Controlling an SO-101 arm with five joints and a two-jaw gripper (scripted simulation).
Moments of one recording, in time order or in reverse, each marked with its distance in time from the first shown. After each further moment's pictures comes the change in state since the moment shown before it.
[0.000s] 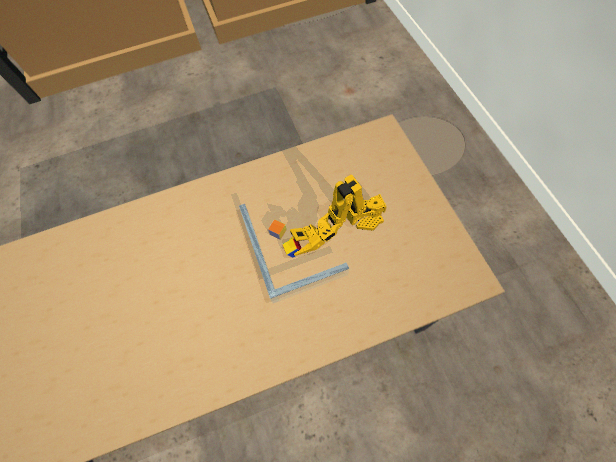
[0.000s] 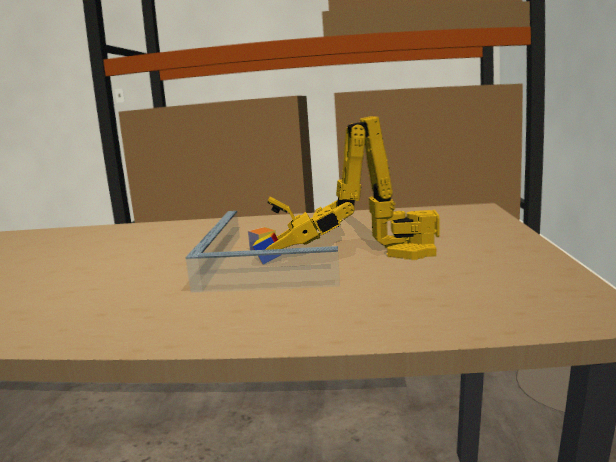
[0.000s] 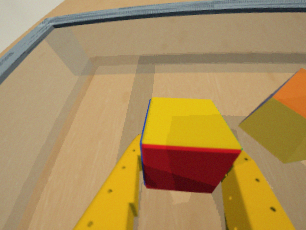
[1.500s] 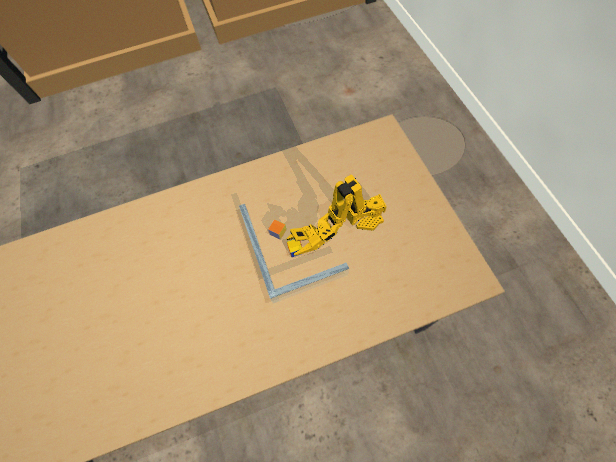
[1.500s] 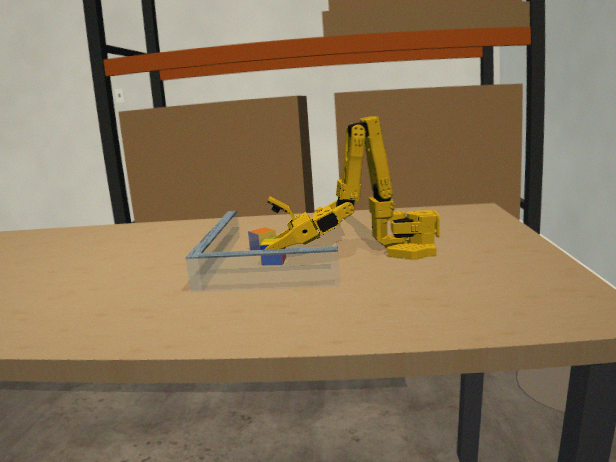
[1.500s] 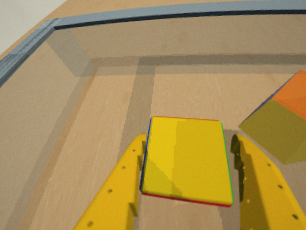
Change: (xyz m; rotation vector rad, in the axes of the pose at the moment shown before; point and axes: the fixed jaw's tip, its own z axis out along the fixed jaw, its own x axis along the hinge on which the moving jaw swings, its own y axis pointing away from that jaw) arm -0.001 0.000 0.000 -0.001 -0.005 0.000
